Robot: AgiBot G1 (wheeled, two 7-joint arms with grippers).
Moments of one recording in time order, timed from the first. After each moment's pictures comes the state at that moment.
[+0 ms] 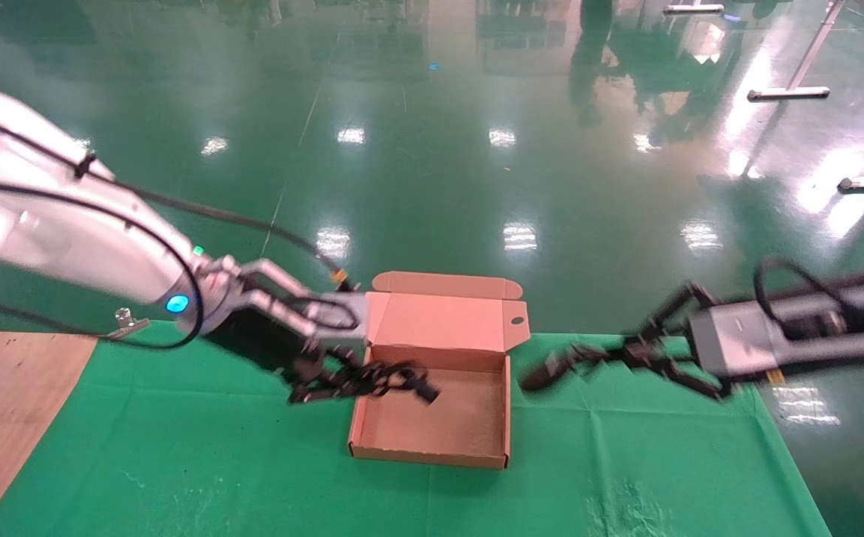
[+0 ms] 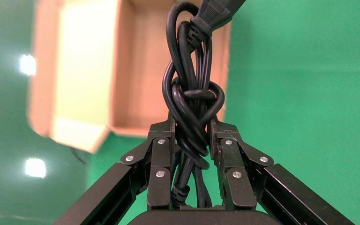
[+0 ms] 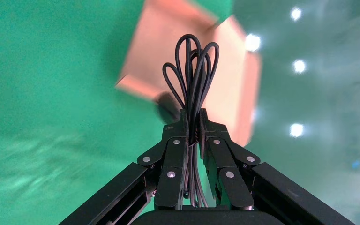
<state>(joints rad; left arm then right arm) -1.91 1.33 0.82 -0.26 1.83 1.38 0.13 1.85 -0.98 -0.53 0.27 -1.69 -1.56 -0.81</state>
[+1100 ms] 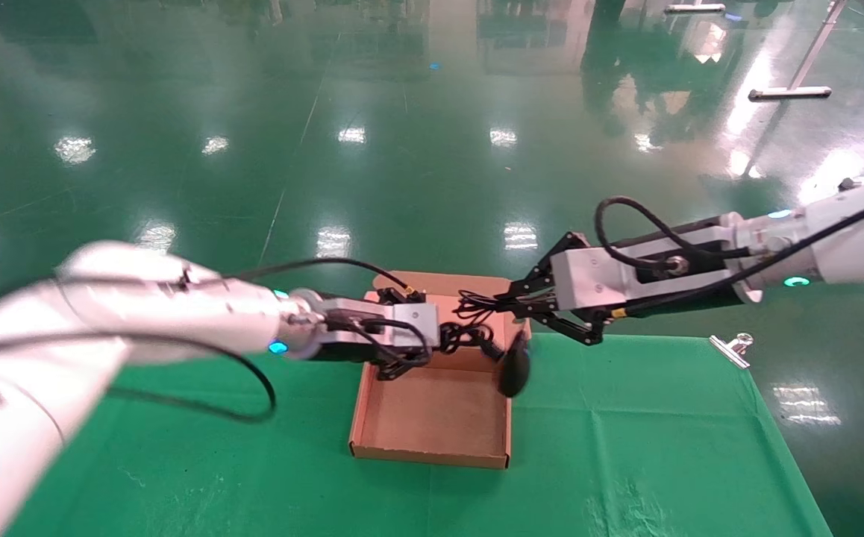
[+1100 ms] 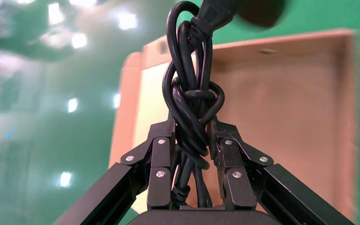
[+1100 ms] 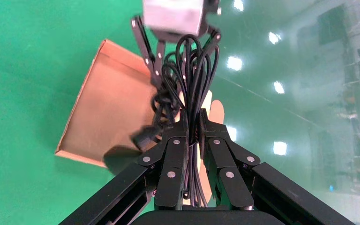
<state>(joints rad) -1.64 1.37 0.92 -0.42 1.54 0.81 0.34 1.84 -1.11 -0.51 0.39 -1.64 -1.46 -0.62</state>
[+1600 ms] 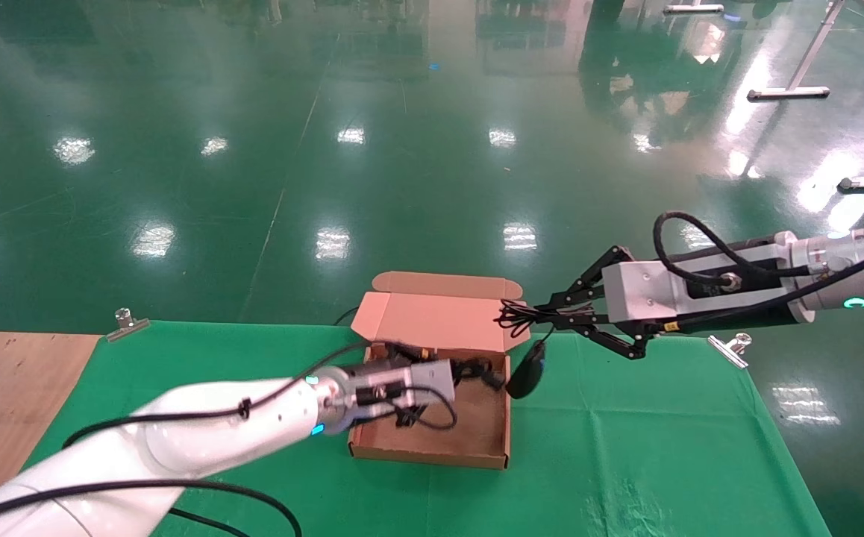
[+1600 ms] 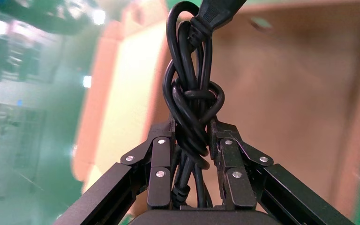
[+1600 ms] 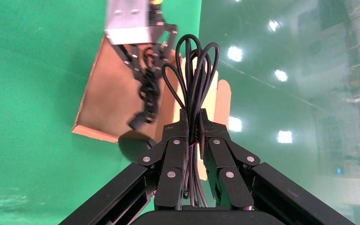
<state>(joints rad) -1.46 1.37 1.13 -0.51 1.45 0.49 0.25 1.83 -1.06 -0.51 0.32 -1.63 -1.48 -0.69</state>
